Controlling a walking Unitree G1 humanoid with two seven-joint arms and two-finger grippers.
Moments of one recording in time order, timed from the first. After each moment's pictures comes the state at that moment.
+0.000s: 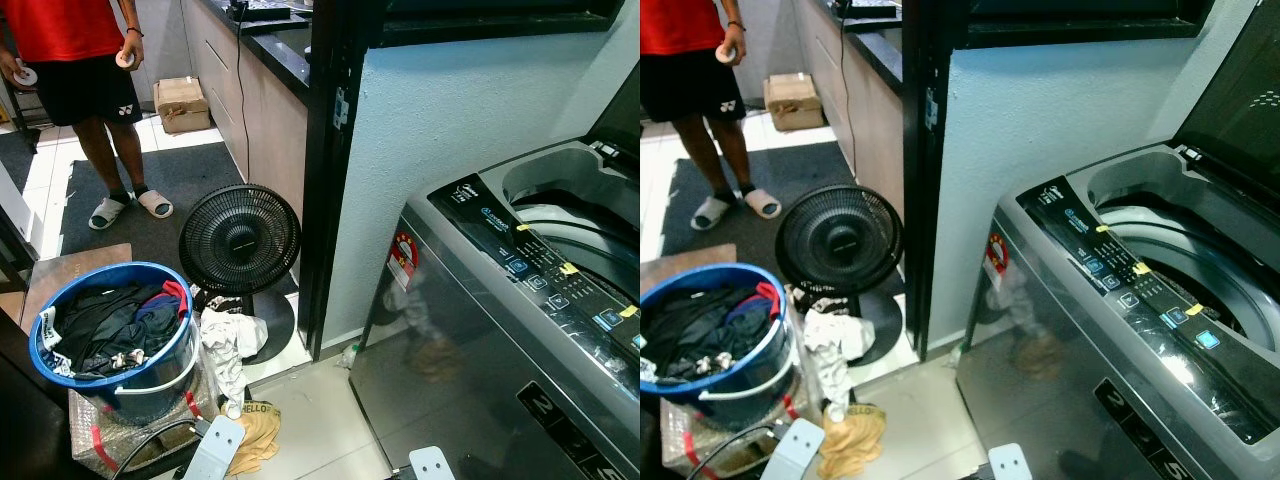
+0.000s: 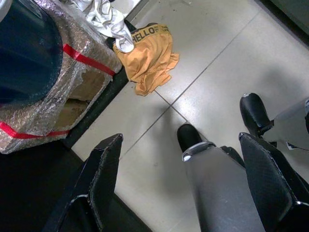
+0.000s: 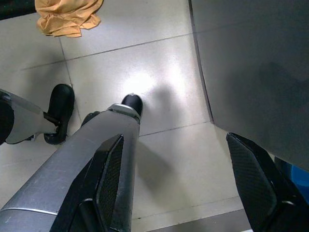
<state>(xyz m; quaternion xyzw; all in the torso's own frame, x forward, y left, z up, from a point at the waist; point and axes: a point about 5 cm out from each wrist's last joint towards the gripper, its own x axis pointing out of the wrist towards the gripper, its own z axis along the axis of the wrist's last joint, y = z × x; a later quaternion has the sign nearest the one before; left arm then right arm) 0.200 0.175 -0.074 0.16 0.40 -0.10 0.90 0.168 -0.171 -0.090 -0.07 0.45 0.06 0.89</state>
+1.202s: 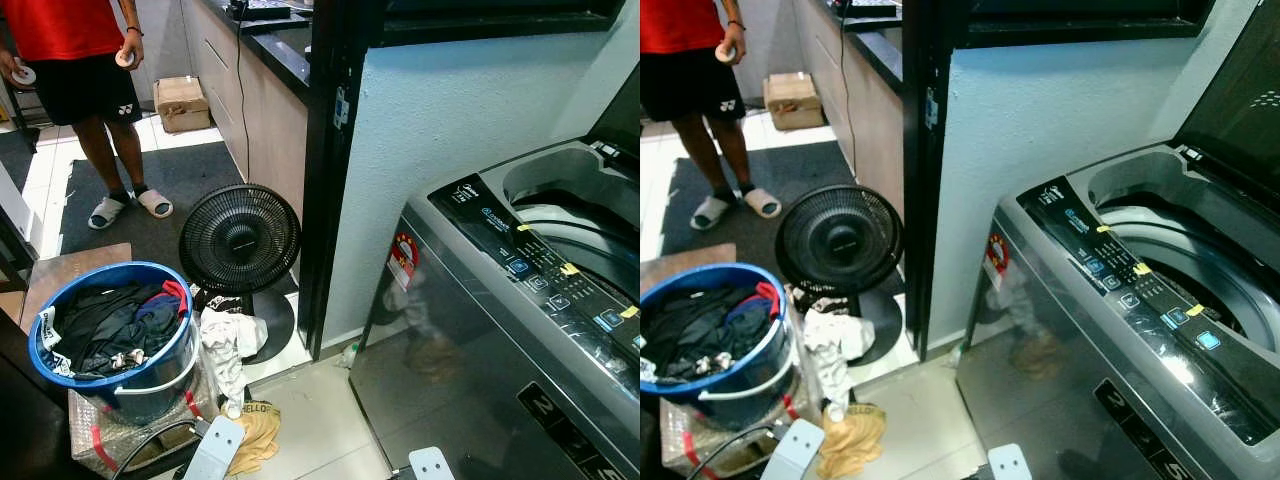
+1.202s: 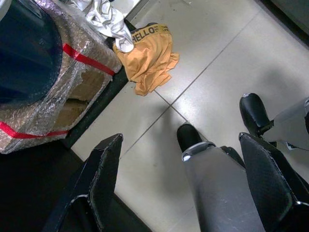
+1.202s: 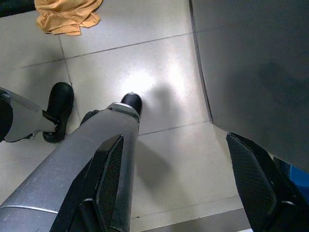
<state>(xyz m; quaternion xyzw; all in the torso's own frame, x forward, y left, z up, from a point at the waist) 0.200 0.175 -0.074 0.16 0.40 -0.10 0.90 0.168 -0.171 -0.090 -0.07 0.45 0.07 0.89</state>
